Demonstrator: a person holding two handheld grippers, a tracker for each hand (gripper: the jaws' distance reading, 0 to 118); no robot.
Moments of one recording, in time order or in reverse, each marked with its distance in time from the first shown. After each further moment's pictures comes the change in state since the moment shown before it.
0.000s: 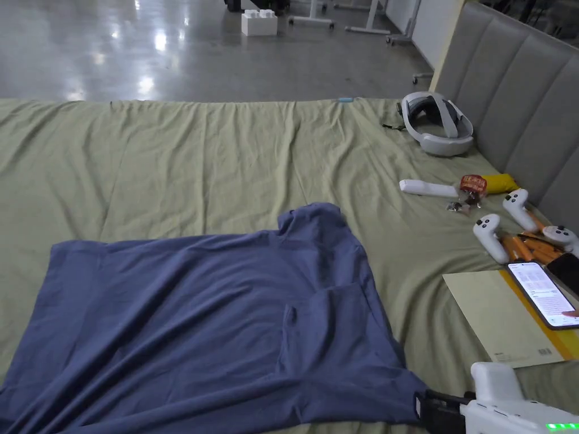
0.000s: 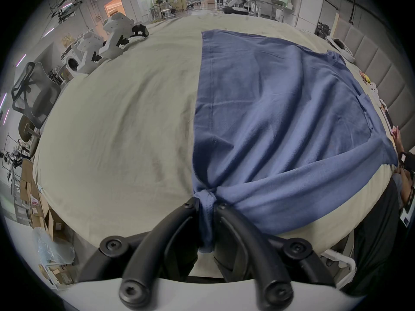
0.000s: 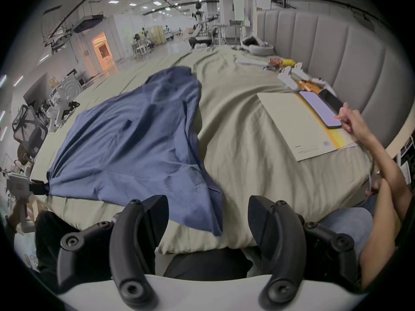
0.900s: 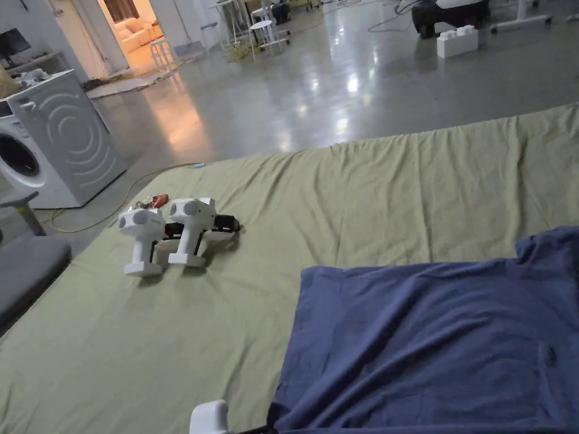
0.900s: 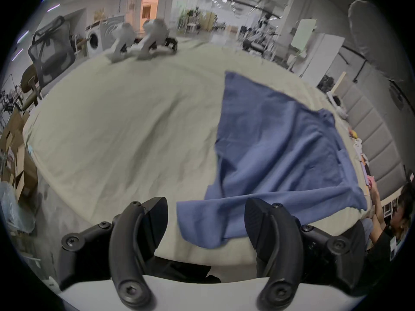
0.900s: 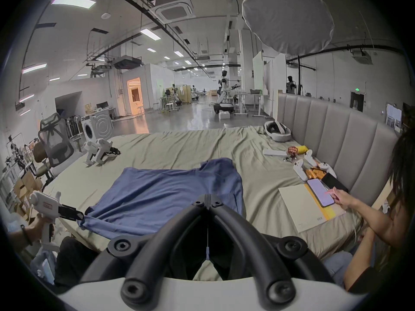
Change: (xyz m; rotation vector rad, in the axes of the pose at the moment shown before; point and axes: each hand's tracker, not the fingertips) left arm -0.052 -0.016 0.017 0.138 -0.116 0.278; right arm -0.106 0.039 0.173 0.512 0.091 0.101
